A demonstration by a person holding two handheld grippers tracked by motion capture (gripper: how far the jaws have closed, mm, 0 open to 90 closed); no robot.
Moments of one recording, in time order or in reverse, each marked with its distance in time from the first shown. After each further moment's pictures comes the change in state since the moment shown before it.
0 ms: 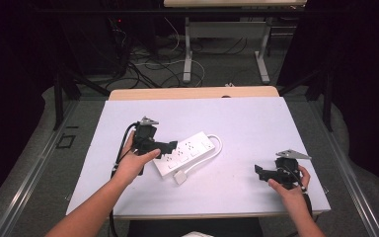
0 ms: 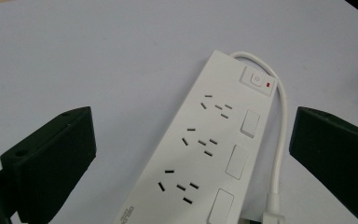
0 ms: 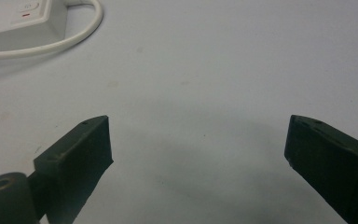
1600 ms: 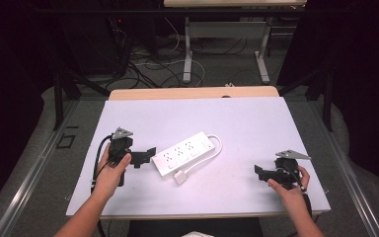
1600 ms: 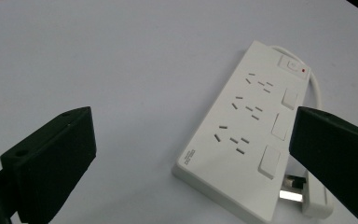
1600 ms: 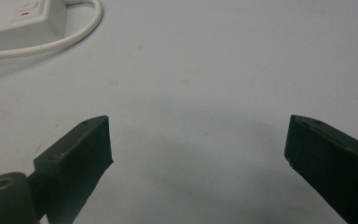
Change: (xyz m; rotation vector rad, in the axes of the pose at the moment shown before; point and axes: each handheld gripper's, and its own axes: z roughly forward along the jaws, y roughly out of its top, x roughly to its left) left arm 0.035 -0.051 -0.037 -0.087 0.064 -0.068; right arm 0.000 -0.001 0.001 0.002 -0.001 0.003
